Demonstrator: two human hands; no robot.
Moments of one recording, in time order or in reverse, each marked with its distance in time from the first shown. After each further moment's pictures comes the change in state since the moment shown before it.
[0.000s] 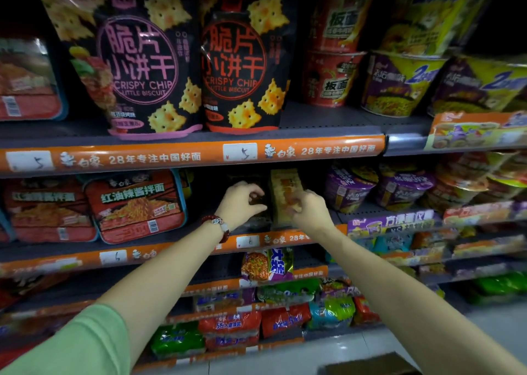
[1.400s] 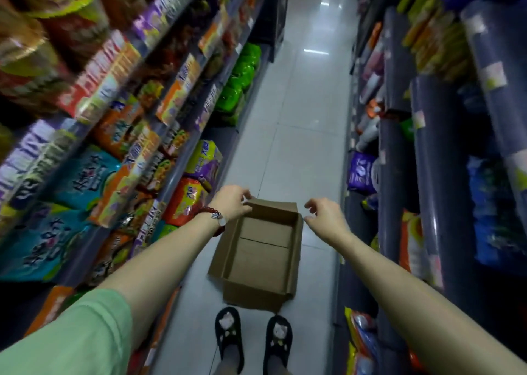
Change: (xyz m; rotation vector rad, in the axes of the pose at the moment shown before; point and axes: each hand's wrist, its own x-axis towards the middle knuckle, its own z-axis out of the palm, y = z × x) left_hand -0.086 0.320 0.487 0.308 -1.027 0.811; right_hand -0.430 0.384 -0.079 0.123 0.312 1.332
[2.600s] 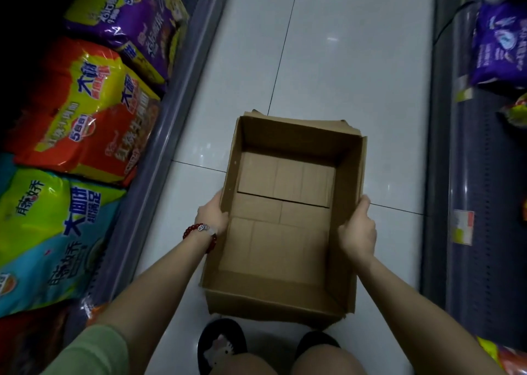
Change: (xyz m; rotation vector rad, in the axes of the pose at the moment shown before) left_hand 0.233 -0.301 0.487 -0.360 -0.119 -0.472; right_hand 0.232 0.269 0.475 0.059 0.152 0.527
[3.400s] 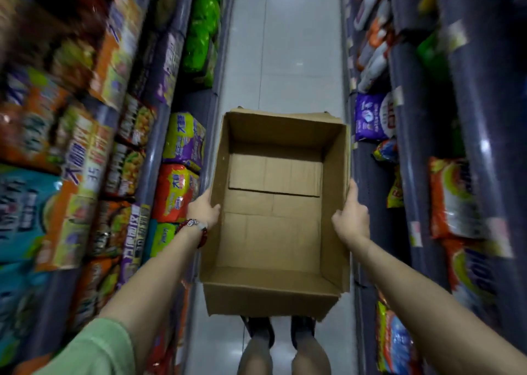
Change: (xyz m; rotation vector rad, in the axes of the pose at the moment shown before) left_hand -0.310 0.218 -0.305 0.179 0.091 0.097; right_hand -0.225 -0.131 -0.401 0.174 0.009 -0.008
